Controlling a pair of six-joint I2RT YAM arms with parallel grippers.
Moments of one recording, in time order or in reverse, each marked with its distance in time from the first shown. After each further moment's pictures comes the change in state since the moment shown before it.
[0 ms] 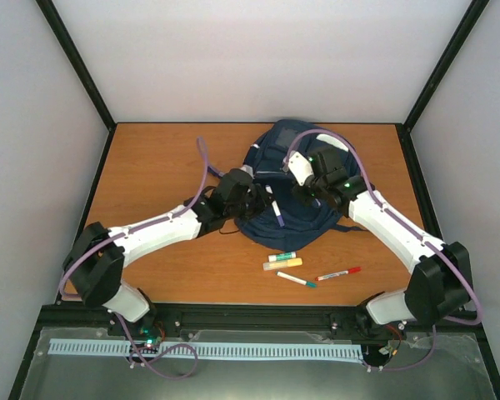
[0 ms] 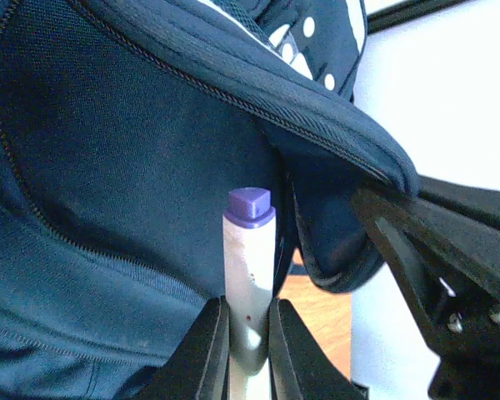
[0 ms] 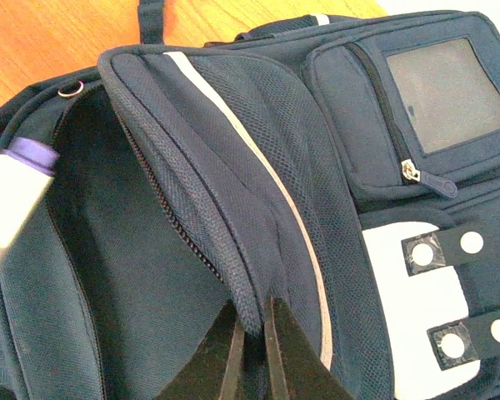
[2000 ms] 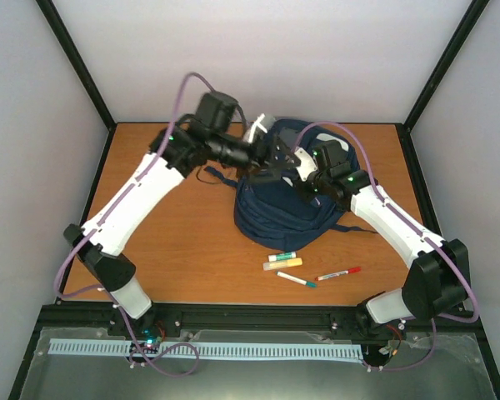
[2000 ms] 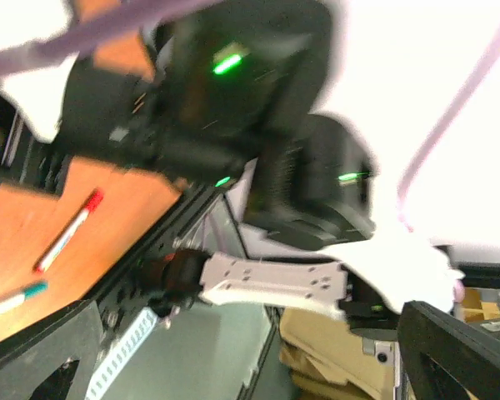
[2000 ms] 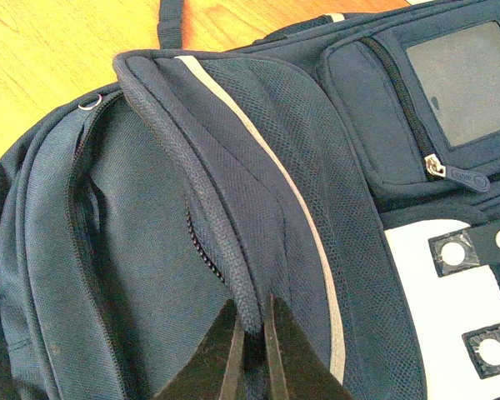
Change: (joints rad) left arm 0.119 0.156 0.851 -0.791 0.776 0.317; right arm -0.050 0.034 0.053 -0.045 -0.121 0.054
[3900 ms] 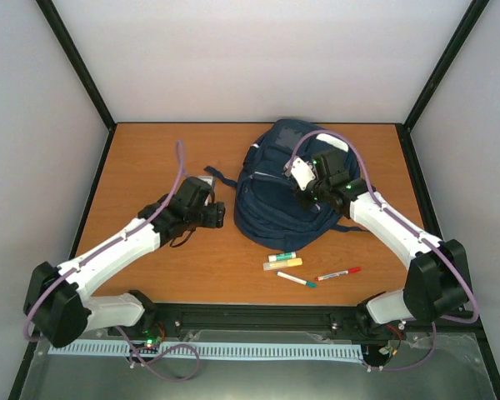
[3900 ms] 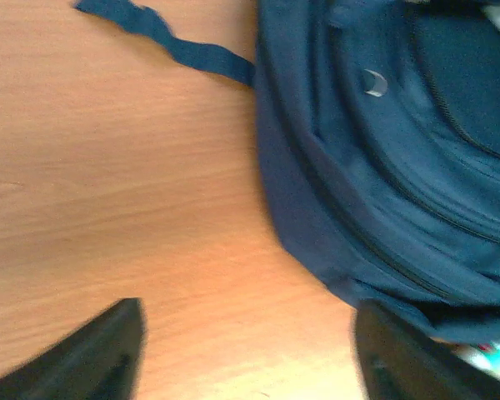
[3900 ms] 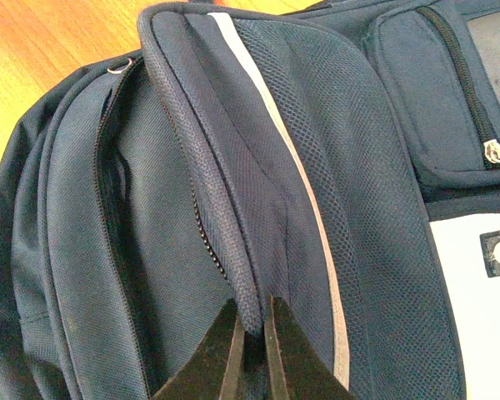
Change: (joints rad) left arm 0.055 -0.439 -0.976 0.323 -1.039 0.349; right arm 0.000 -0.016 -0.102 0.069 -0.046 -0.042
